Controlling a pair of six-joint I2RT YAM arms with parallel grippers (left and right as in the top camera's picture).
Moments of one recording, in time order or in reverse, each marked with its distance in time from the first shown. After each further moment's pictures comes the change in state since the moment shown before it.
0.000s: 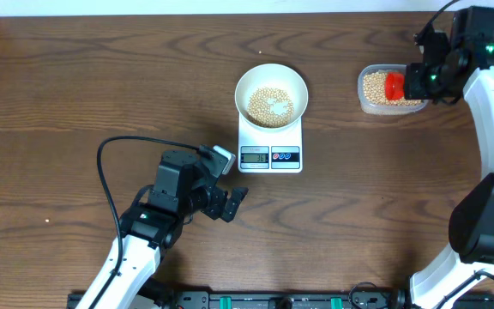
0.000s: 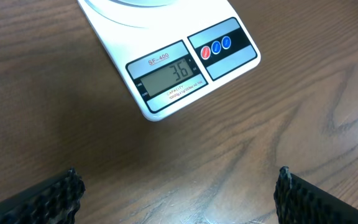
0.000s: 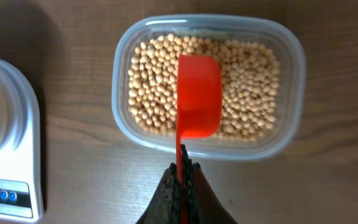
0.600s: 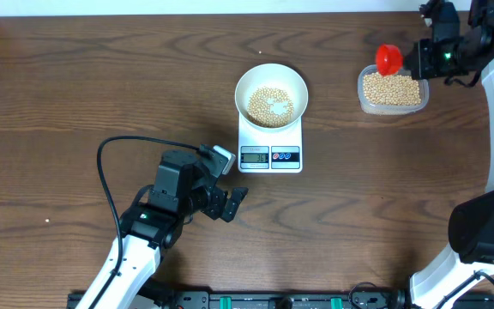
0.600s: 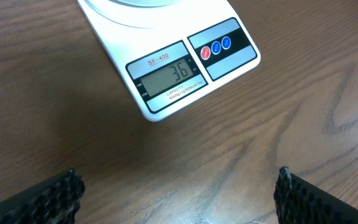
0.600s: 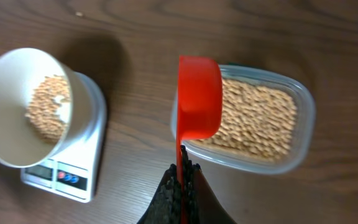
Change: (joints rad) left arm 0.000 0.000 0.000 0.000 0.000 0.000; right arm 0.002 0.000 0.280 -0.212 -0.116 -0.080
